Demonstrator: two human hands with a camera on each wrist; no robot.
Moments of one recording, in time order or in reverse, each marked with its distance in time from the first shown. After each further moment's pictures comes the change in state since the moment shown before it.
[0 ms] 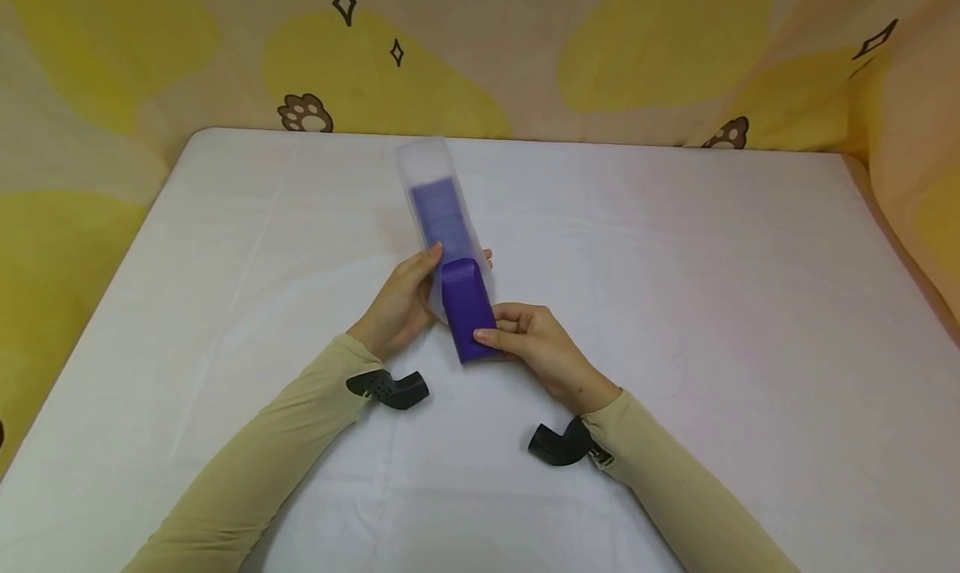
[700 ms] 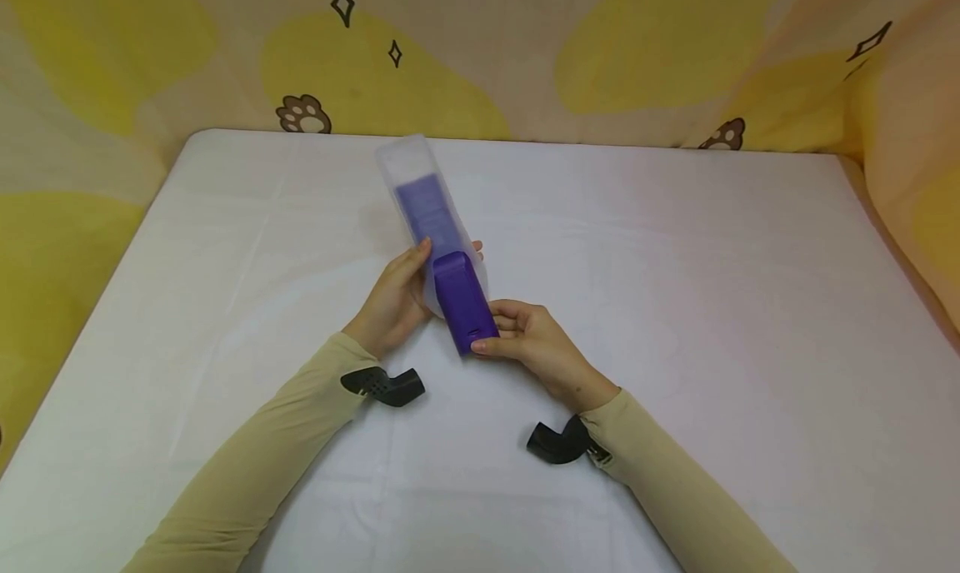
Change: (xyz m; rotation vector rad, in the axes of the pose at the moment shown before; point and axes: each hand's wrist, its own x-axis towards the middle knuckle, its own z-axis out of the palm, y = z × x) left_hand 0.000 0.002 -0.002 -0.049 0.046 0.044; right_hand 0.000 -0.001 -0.001 -0.045 -0.006 0.027
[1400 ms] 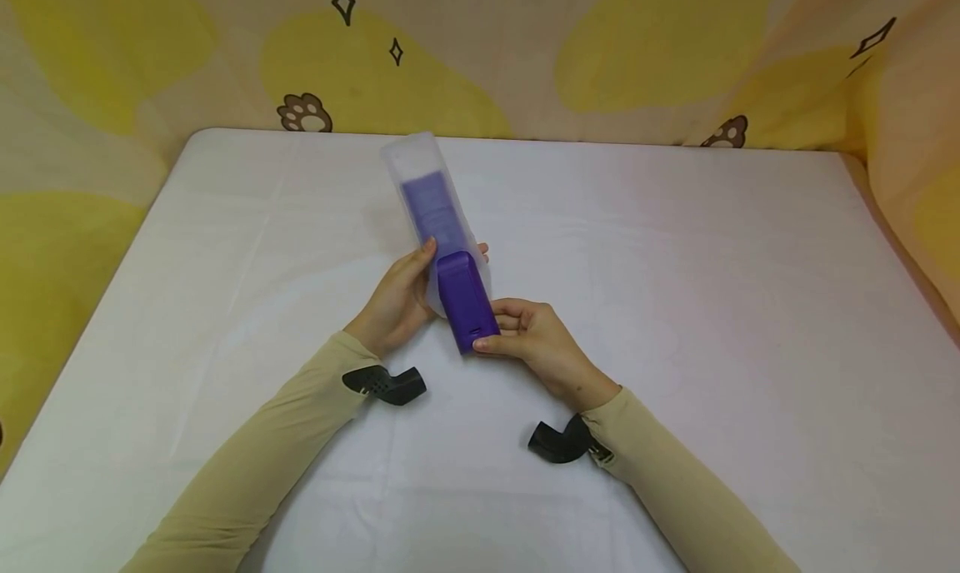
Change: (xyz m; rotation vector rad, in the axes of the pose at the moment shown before) left_hand 0.000 -0.001 0.000 0.005 -0.048 -0.038; right_hand 0.002 0.004 0.000 0.040 0.033 -0.062
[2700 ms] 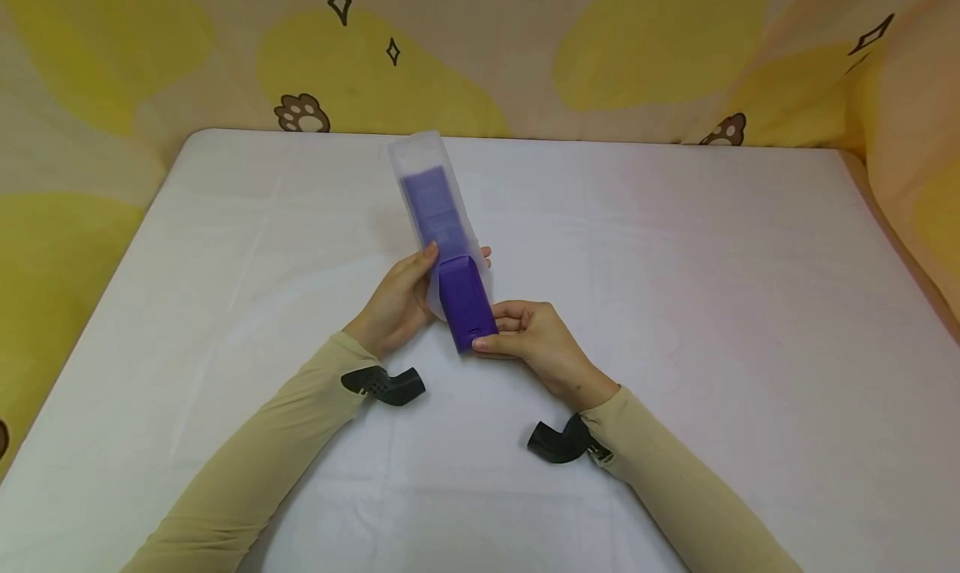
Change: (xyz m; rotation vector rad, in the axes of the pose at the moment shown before) left_hand -0.001 -0.001 0.001 0.093 -0.063 -0.016; right_hand -0.001 0.001 -0.001 0.003 0.034 0.033
